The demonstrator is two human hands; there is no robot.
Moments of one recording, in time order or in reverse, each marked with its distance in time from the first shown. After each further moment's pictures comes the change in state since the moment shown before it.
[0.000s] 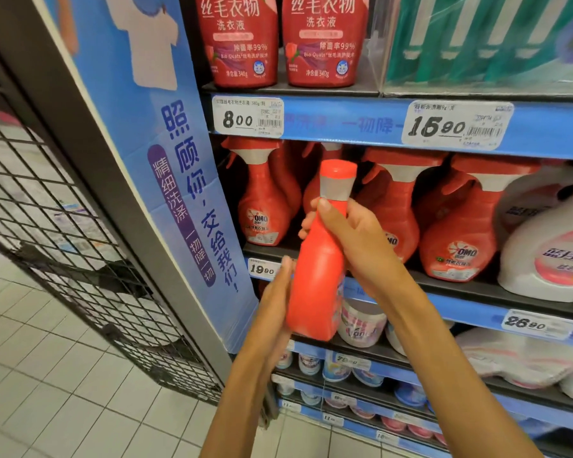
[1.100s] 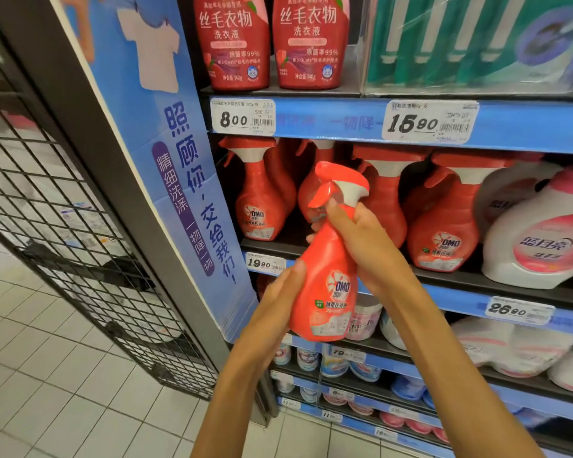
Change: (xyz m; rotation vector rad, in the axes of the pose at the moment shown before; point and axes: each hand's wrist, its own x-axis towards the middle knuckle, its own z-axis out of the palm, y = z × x) left_hand -0.027 0.005 0.008 0.117 -0.111 -0.019; right_hand -0.013 -0.003 -0.011 -0.064 0.089 0.110
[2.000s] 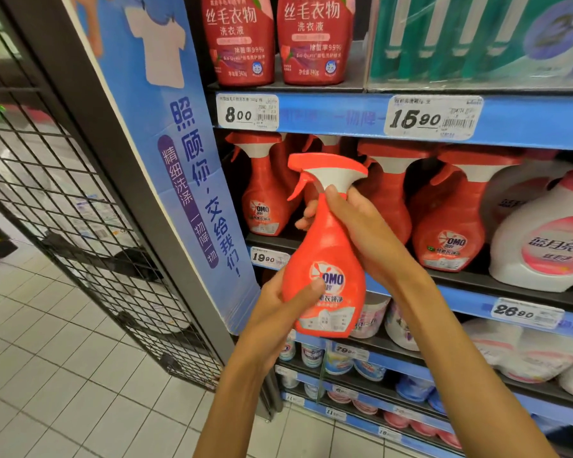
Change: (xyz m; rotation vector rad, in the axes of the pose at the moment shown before) left_hand -0.013 -0.004 0.007 -0.055 0.081 0.063; right_hand 0.004 -0.005 -0.006 0.027 -0.210 -0.058
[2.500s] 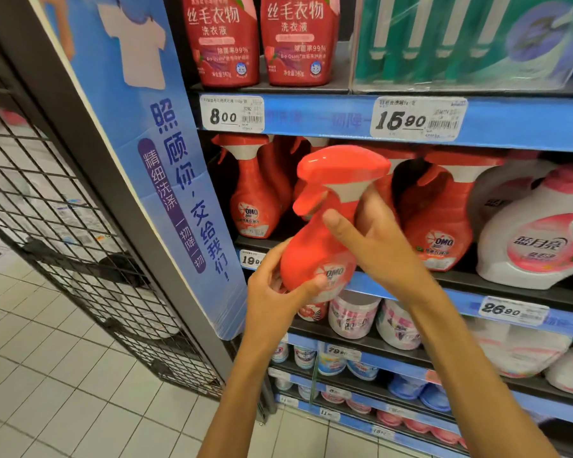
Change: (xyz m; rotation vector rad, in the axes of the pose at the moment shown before) left_hand 0.025 -0.008 0.008 0.168 0.114 0.401; right_hand -0.031 -0.022 -0.005 -0.216 -0.051 -0.328
